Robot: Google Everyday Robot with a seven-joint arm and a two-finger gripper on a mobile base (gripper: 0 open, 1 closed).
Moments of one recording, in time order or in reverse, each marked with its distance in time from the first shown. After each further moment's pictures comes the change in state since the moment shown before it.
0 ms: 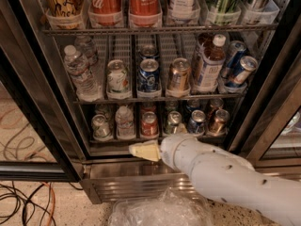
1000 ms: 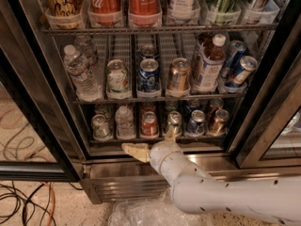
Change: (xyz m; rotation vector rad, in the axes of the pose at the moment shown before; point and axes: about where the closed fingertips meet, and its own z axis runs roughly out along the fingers) arm 0.018 0.003 0.063 0.040 -0.258 0.030
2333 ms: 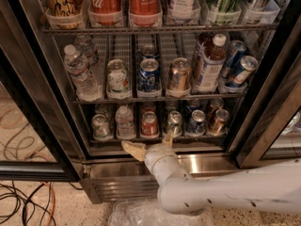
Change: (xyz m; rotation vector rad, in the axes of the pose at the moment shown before) arm 0.025 -0.011 0.026 0.116 -0.045 0.065
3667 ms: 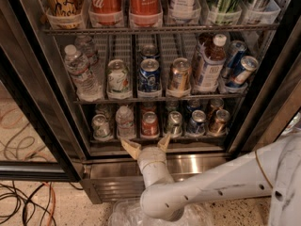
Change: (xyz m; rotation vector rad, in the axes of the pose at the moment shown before) arm 0.024 -0.005 0.034 0.161 -0.152 0.010
